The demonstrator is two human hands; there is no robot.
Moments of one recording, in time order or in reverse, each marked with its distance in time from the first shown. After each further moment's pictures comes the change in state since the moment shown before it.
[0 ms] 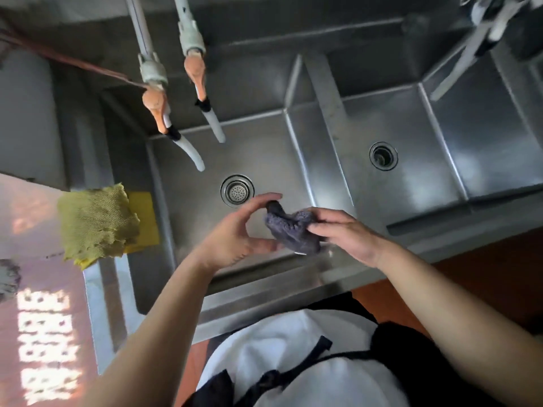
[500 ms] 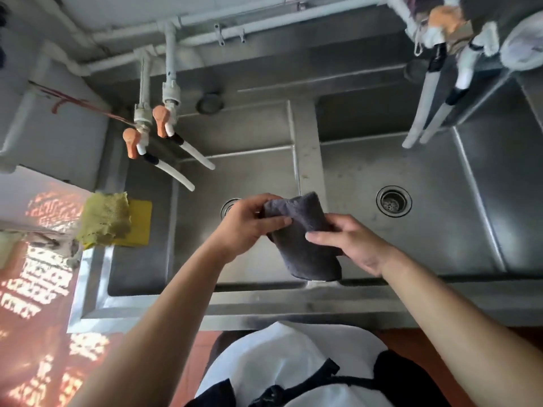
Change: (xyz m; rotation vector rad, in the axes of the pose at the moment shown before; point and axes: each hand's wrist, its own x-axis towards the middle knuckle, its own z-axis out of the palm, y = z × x) left_hand 0.114 0.121 0.133 -0.113 0.449 -0.082; right_hand -0.025 -0.021 -0.194 -0.030 -0.231 -0.129
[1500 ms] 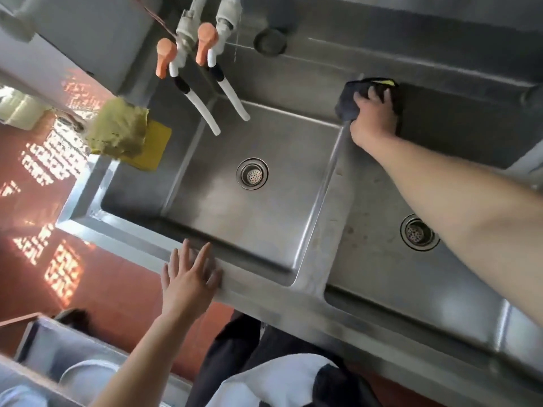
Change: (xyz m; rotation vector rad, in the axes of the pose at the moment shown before) left_hand -0.121 -0.165 0.036 0.856 0.467 -0.805; right_hand 0.287 -0.068 -0.096 -1.421 0.382 -0.072
